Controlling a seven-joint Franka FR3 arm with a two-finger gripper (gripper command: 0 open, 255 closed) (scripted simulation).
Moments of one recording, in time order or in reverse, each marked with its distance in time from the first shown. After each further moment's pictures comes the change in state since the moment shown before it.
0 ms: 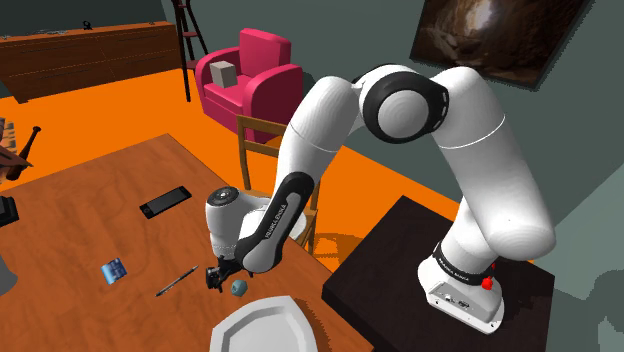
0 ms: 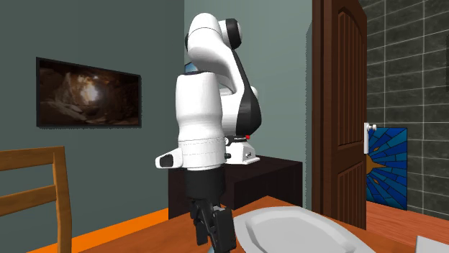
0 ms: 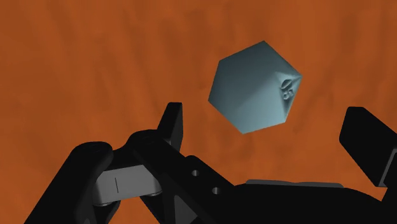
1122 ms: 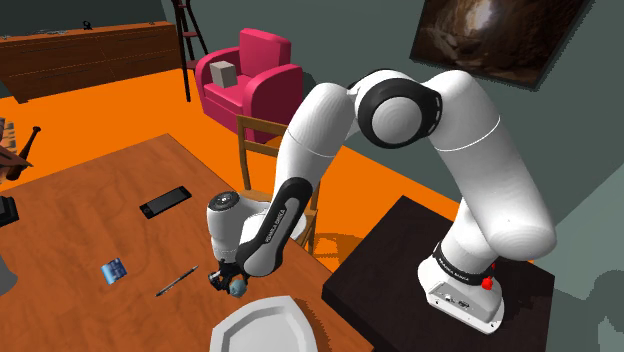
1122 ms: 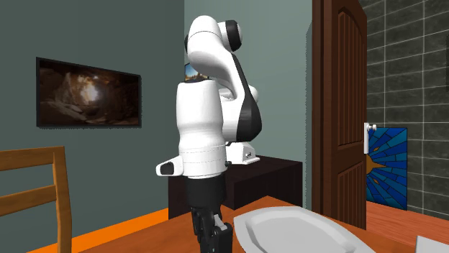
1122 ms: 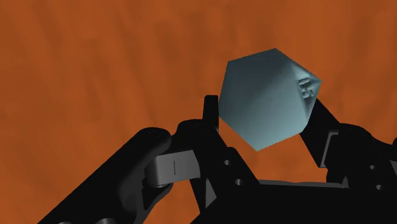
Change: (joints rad) arm 0.011 0.033 -0.011 0.015 -0.007 0.020 0.005
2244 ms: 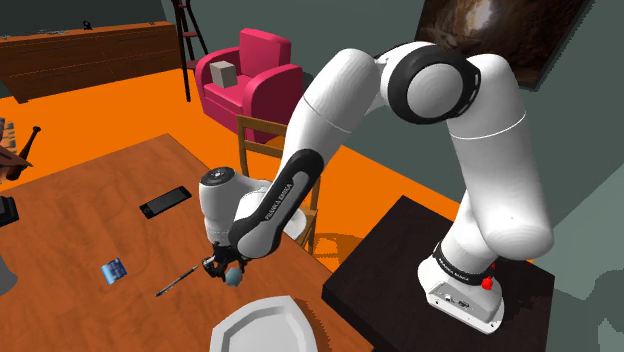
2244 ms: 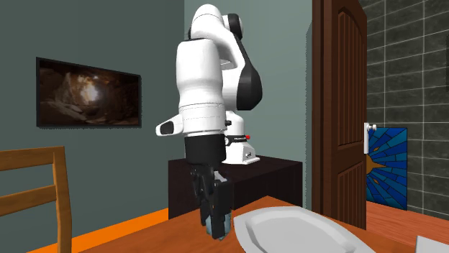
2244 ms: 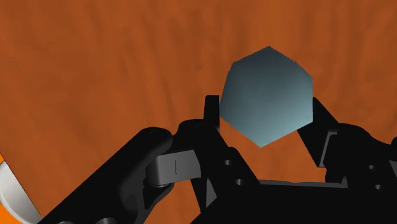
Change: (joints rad) arm -0.047 -0.171 0.058 -0.062 0.043 -0.110 -0.019
